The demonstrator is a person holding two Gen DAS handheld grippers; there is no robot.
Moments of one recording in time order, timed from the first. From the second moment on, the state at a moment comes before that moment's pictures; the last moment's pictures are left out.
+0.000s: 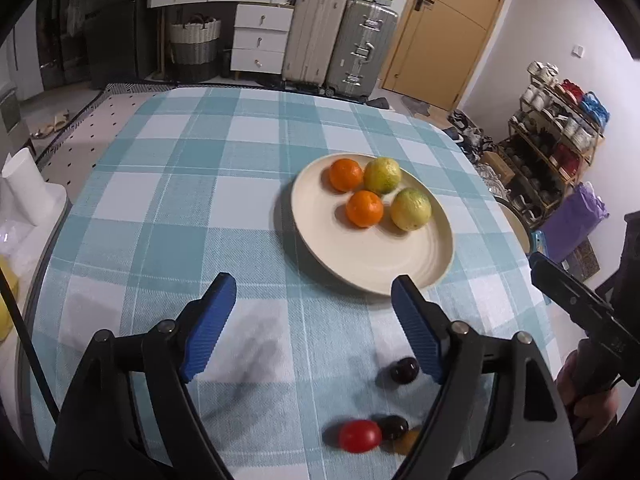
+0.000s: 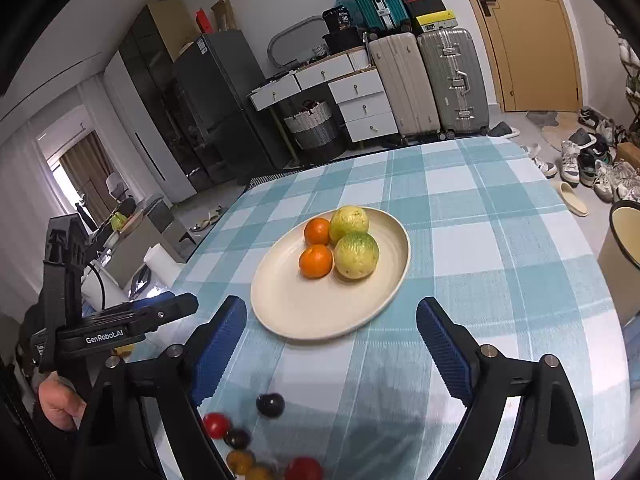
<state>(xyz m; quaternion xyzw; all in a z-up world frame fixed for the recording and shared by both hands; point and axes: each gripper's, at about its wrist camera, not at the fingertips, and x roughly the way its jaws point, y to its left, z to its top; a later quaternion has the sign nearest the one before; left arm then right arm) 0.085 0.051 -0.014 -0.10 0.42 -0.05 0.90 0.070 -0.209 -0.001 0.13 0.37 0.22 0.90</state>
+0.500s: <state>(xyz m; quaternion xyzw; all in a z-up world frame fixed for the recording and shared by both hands) 0.034 0.035 -0.026 -0.08 0.44 -0.06 0.89 0.018 -0.205 -0.001 0.11 0.36 0.21 0.90</state>
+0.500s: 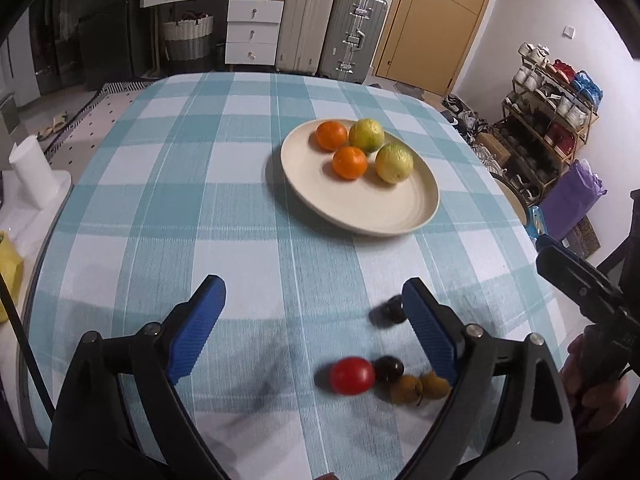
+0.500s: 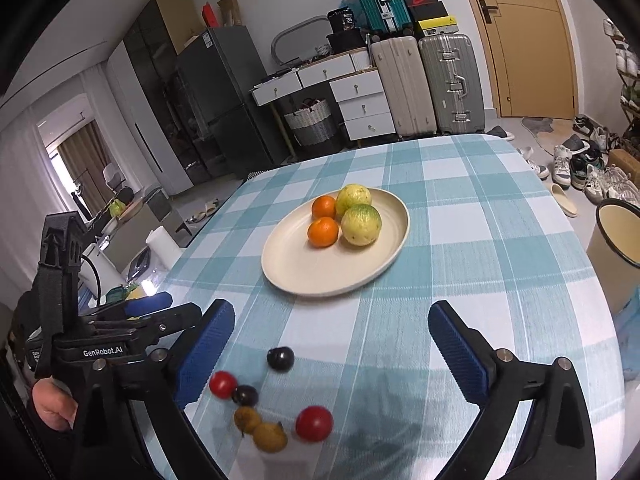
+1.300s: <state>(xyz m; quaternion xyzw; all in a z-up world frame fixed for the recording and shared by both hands) 0.006 0.027 -0.078 -0.06 0.49 -0.09 0.86 -0.013 -0.208 -0.029 0.12 0.40 0.20 0.89</state>
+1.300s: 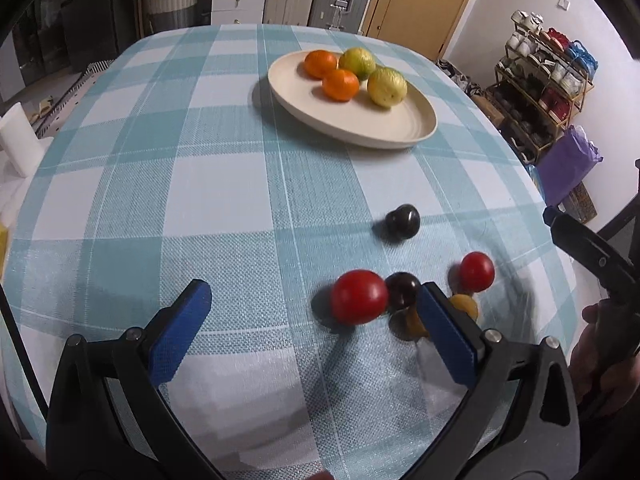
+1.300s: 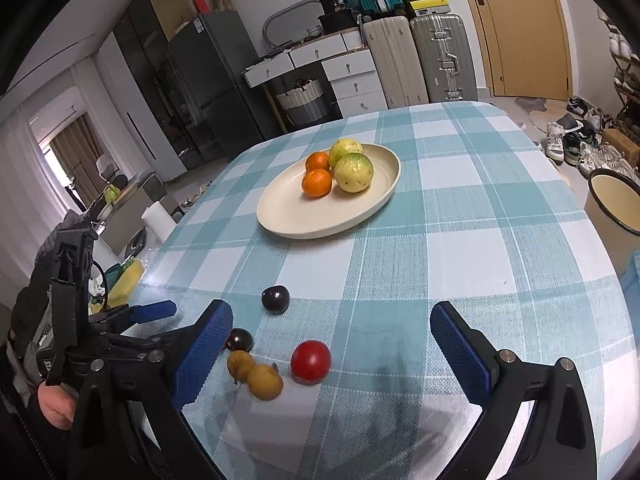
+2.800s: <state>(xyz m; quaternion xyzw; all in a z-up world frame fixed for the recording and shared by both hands) 0.009 0.038 -0.083 -0.13 0.49 -0.17 0.85 -0.009 -0.198 -0.062 0.11 0.44 0.23 0.86</state>
